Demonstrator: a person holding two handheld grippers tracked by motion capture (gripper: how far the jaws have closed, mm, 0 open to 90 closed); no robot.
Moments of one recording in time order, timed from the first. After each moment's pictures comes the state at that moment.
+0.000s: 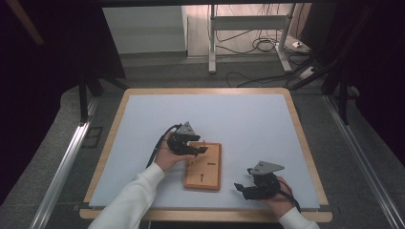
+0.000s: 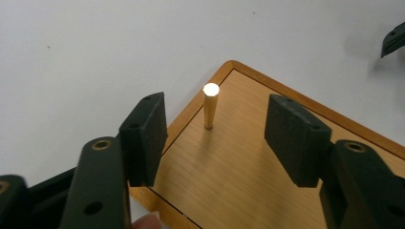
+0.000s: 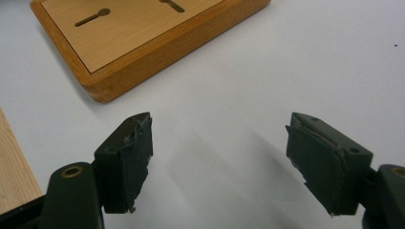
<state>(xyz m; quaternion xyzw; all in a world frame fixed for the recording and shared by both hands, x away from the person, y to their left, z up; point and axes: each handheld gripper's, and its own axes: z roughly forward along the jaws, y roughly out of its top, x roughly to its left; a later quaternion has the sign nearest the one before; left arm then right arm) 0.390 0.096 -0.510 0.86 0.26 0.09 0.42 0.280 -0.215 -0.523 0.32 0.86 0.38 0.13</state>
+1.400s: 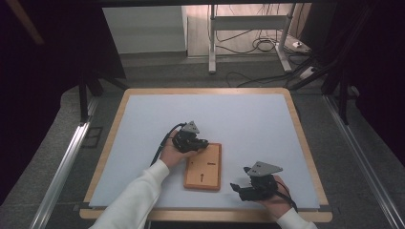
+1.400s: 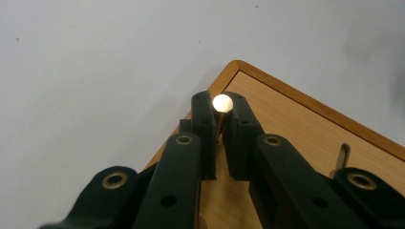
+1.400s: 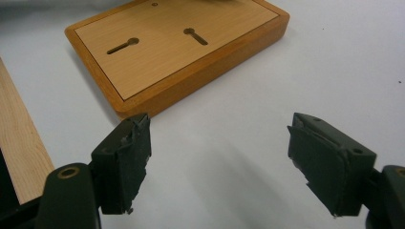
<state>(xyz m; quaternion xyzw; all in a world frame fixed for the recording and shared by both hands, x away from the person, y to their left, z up) 0.408 0.086 -0.521 0.86 0.27 0.05 0.43 0.271 -0.203 -0.511 0.30 0.85 0.40 0.15</state>
